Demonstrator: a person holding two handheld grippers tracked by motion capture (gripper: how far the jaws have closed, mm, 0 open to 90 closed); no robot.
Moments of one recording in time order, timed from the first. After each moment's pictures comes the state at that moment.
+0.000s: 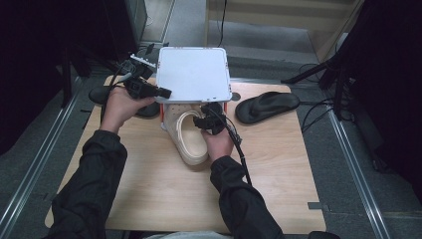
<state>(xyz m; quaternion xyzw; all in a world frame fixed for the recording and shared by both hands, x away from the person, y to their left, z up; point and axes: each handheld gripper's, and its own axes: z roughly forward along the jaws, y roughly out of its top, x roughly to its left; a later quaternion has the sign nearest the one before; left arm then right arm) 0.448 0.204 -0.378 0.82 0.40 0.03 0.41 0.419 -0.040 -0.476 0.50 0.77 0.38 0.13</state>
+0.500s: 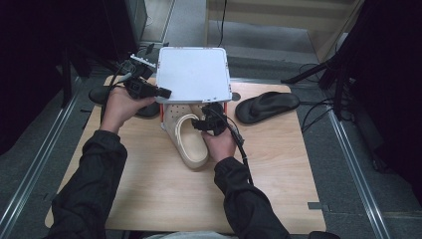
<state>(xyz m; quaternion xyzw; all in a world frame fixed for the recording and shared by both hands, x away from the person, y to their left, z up) 0.448 0.204 -0.378 0.82 0.40 0.03 0.41 0.412 -0.045 -0.467 0.48 0.78 0.38 0.10</state>
